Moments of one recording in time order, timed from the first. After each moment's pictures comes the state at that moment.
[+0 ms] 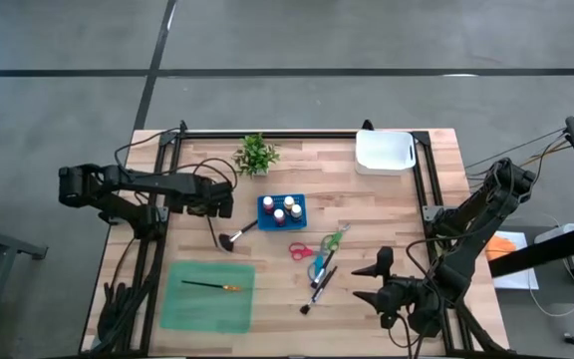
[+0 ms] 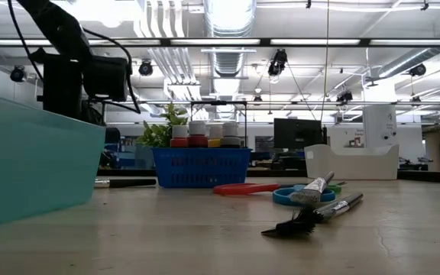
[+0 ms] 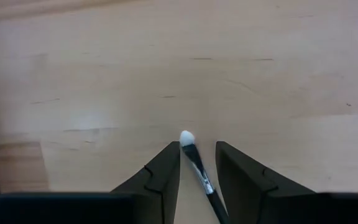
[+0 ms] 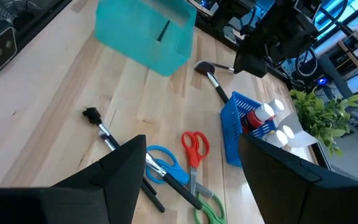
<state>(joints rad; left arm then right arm) 0.27 1.38 0.59 -0.79 -0.17 -1.23 0.94 1.41 0.93 -0.39 0.93 0.23</state>
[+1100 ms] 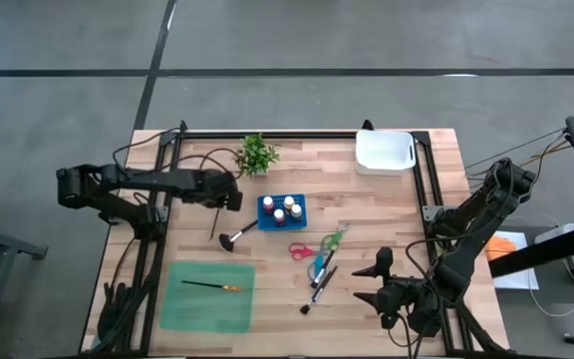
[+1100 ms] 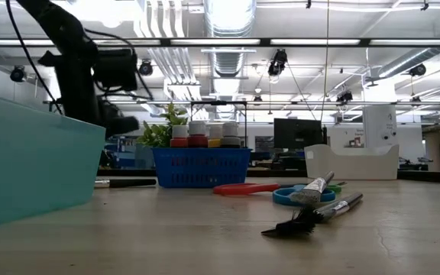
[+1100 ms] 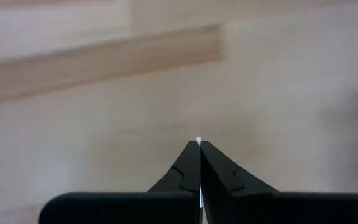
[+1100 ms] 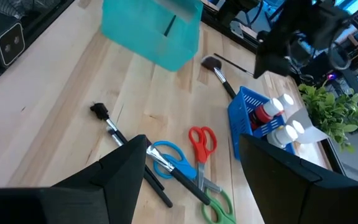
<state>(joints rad) 0.31 1.36 0.61 -0.61 -0.22 -1.06 0.94 1.42 0.92 -0.39 0.91 0.26</state>
